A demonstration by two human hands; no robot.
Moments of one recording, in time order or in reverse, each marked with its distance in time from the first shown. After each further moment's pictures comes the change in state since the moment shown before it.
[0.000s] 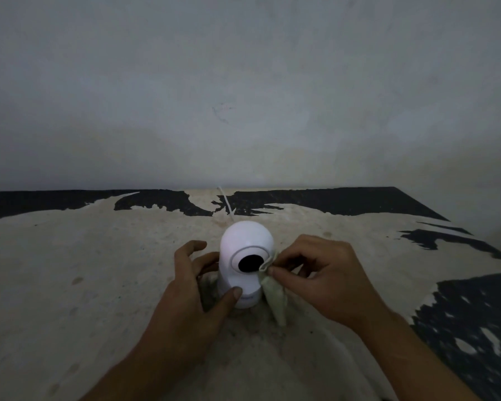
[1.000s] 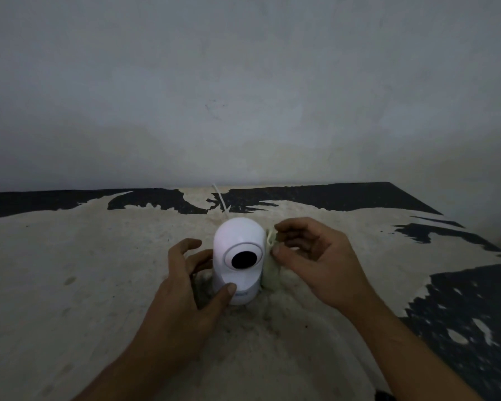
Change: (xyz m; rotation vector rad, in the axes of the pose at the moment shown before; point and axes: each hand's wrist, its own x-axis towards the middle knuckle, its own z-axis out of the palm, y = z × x) left_hand -0.001 0.000 0.000 0.018 -0.008 0.007; right_hand 0.002 0.005 0.003 0.423 0.163 0.314
